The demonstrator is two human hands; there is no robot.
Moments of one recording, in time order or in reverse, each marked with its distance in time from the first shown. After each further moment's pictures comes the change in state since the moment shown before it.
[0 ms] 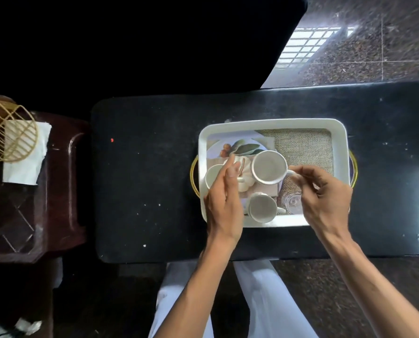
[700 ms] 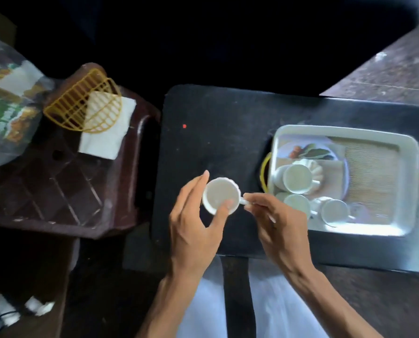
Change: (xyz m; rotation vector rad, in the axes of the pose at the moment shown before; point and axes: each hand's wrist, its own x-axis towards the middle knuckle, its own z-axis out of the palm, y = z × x) left_hand -0.021 -0.002 -0.227 0.517 0.202 0.305; right_hand -0.118 -0.141 0.155 -0.019 -0.250 -0.237
